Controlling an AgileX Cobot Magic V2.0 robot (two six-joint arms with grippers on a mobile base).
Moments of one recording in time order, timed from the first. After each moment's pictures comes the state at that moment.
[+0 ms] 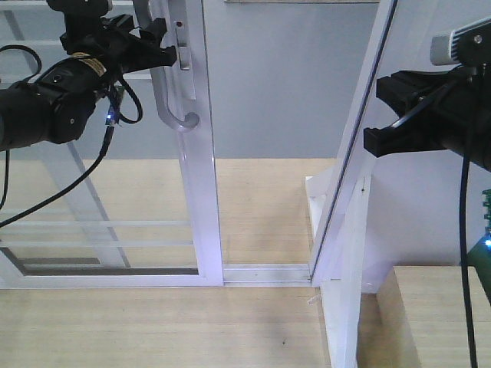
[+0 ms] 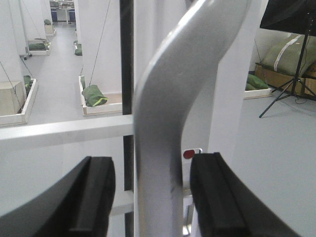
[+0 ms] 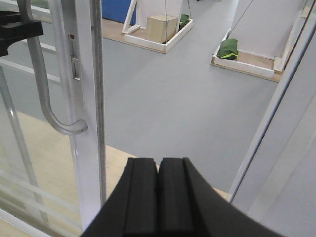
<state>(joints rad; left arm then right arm) -0.28 1.85 -1.20 0.06 -0.52 -0.09 0.38 1.04 -0.75 -0.08 0.11 0.00</state>
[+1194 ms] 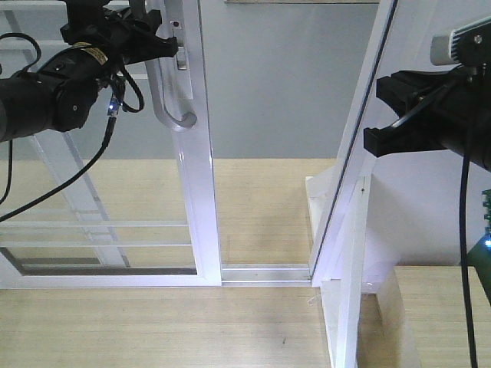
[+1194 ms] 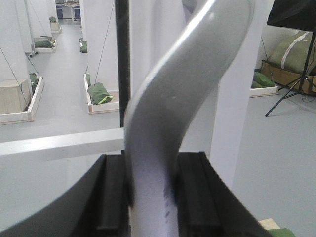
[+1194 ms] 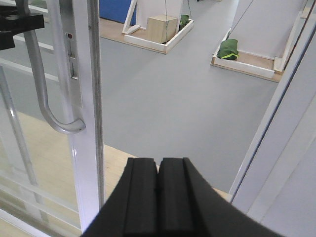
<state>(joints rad) -0.28 1.86 -1.25 0.00 -0.47 -0.04 0.38 1.04 -0.75 -0.08 0.10 0.00</state>
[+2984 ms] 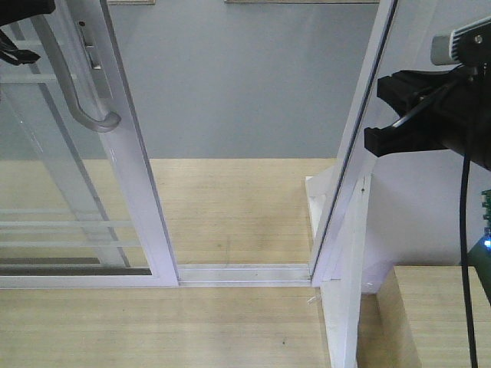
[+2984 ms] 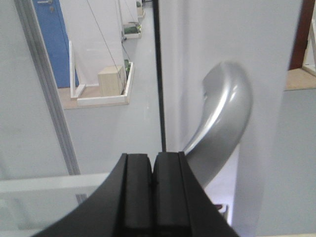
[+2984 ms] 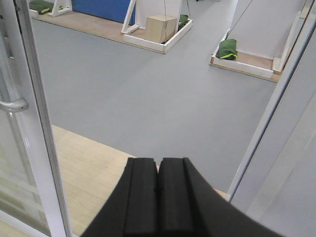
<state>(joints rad) -0.01 1.61 -1.26 -0.05 -0.16 0.12 0.38 1.04 -0.75 -0.09 0.11 0.00</state>
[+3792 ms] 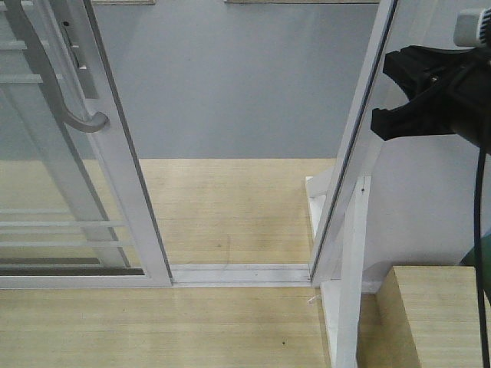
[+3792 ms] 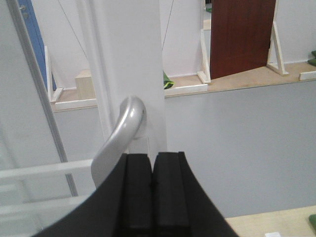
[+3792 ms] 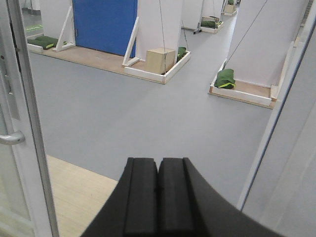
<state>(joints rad) -0.09 1.19 -1.10 -0.05 0.12 0.10 0.37 0.99 -0.75 -0.06 0.03 0.00</state>
